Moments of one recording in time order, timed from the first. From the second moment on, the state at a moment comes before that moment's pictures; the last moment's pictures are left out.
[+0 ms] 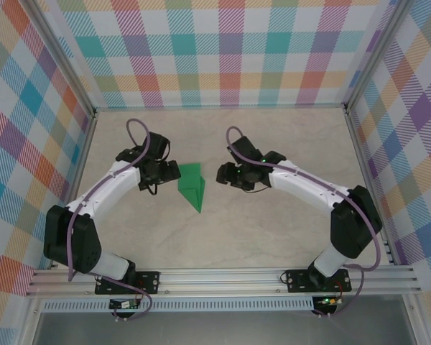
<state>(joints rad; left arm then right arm) -0.32 1.44 1.11 -0.84 -0.11 -0.66 0.77 1.64 1.28 -0.64 -0.10 0.86</state>
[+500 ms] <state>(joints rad) -0.09 1.28 0.94 -0.78 -0.04 -0.68 0.95 2.01 1.53 -0.54 -0.23 0.90</state>
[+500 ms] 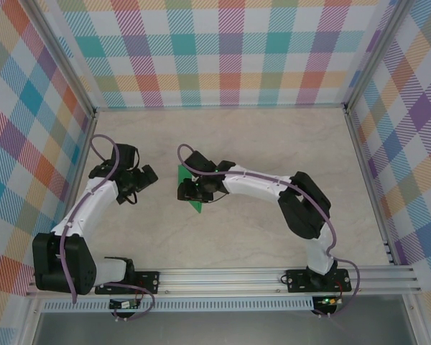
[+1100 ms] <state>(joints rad) -0.09 1.29 0.87 -0.71 0.12 -0.69 0.92 2.21 1.72 -0.72 -0.14 0.78</state>
